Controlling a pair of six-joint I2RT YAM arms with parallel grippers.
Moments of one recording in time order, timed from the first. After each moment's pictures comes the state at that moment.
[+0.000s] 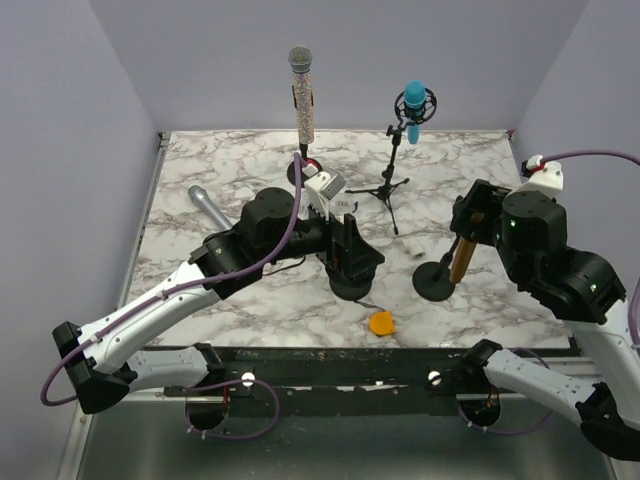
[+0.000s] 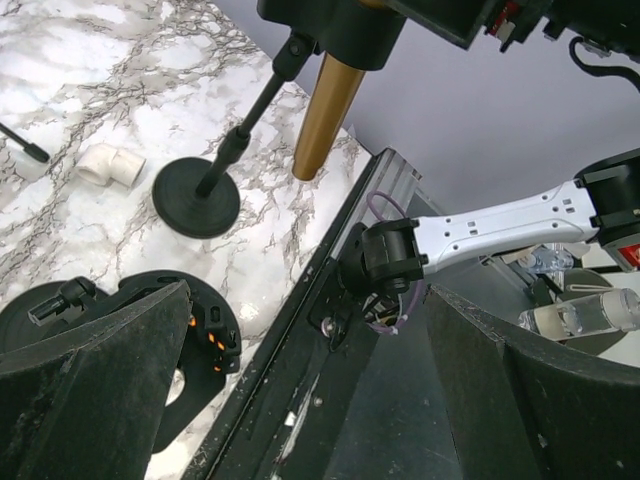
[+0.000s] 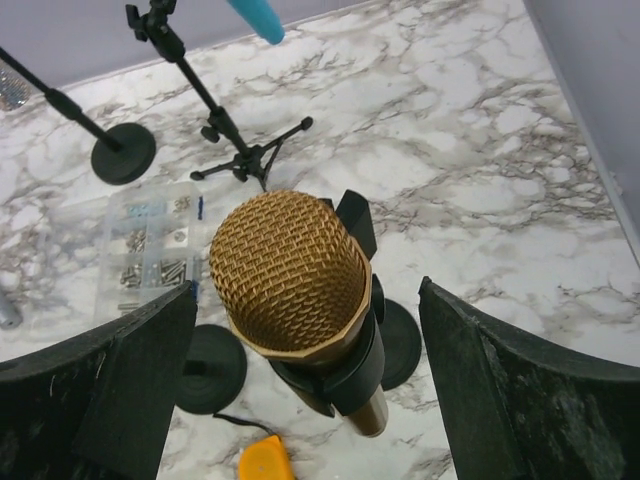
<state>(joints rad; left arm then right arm) -0.94 1.12 1.20 -0.28 0.30 -0.54 0.66 0.87 1.39 -0.98 0.67 0.50</state>
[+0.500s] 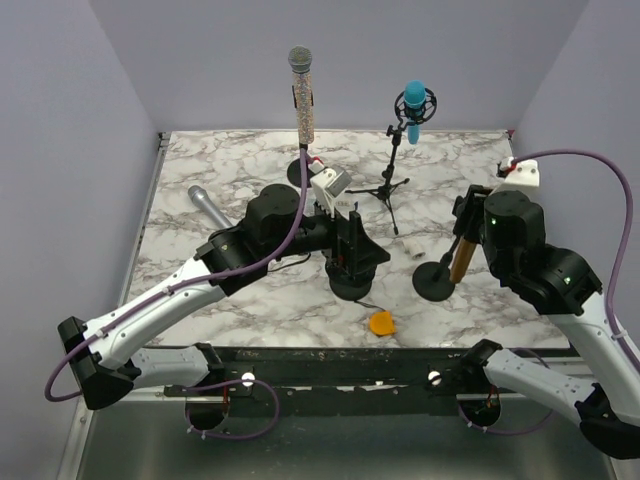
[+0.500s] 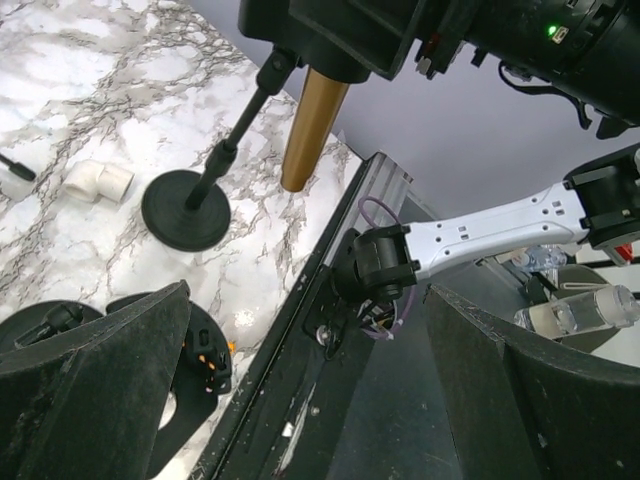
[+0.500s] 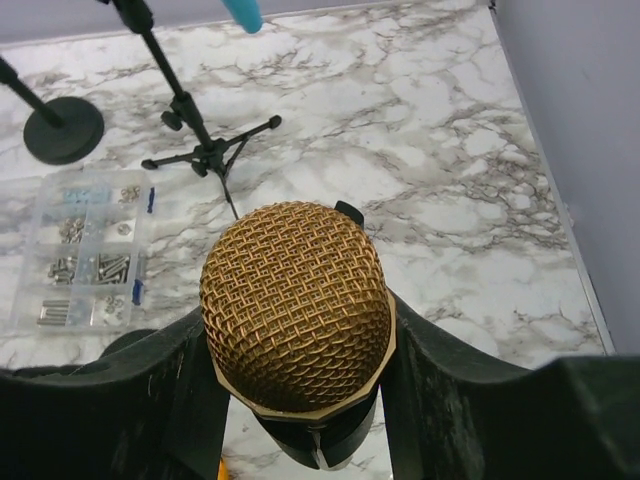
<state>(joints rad) -0.94 1.15 1.22 -0.25 0.31 -0.54 0.66 0.88 1.28 -0.86 0.74 0.36</state>
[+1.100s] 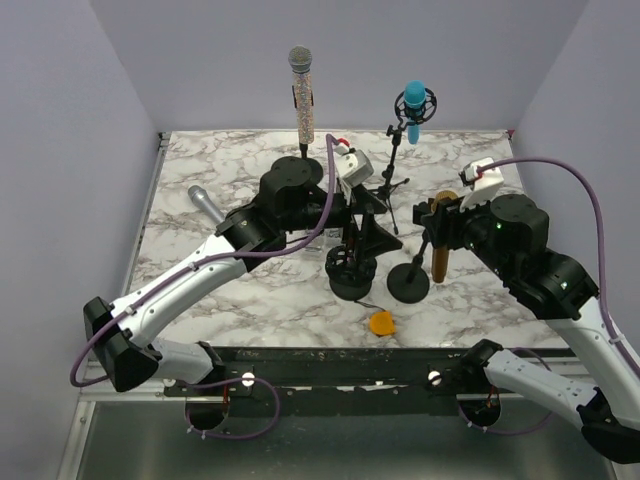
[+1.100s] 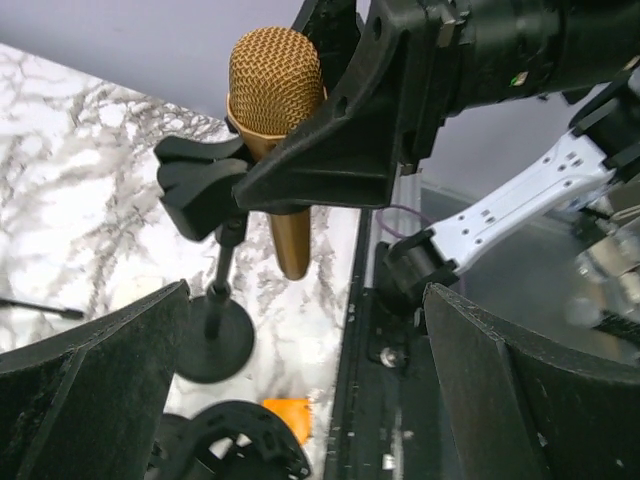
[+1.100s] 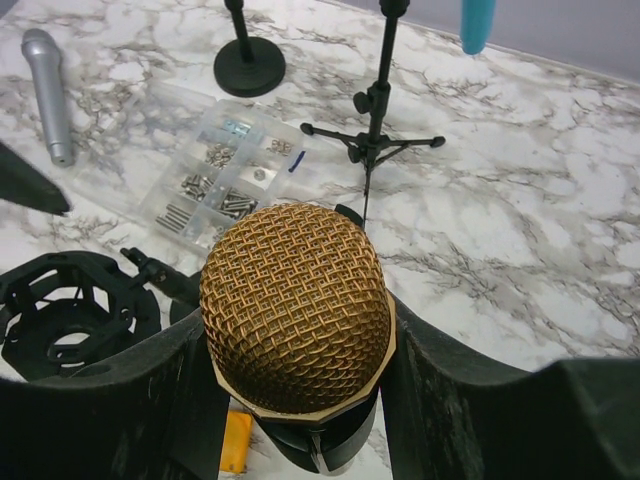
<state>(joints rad) -0.86 1.30 1.35 -0.13 0.58 -0.29 0.66 0.84 1.22 -0.71 0.27 0.11</state>
